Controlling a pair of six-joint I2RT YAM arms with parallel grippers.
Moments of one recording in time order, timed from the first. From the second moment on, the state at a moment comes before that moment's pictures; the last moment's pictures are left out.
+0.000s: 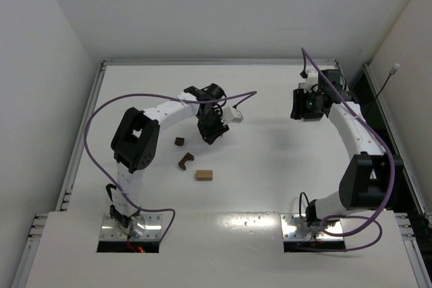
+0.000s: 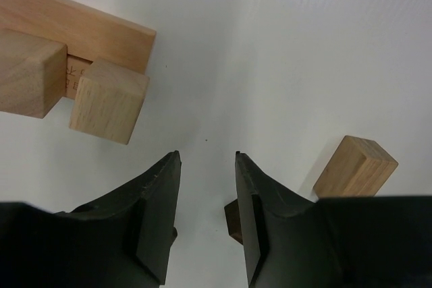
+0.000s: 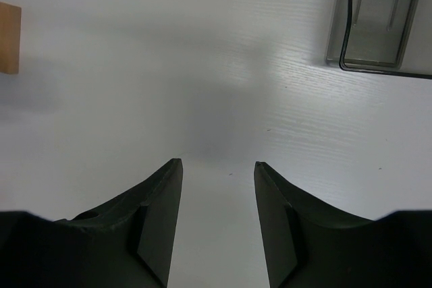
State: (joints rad) left arm -0.61 2.03 1.60 -0.89 0.27 0.58; right arm -0.05 1.48 1.16 -0.63 -0.22 -0.09
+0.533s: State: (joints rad) left arm -0.59 2.07 1.61 -0.86 0.30 0.60; right arm -0.05 1.48 1.16 -0.63 -0.21 -0.09
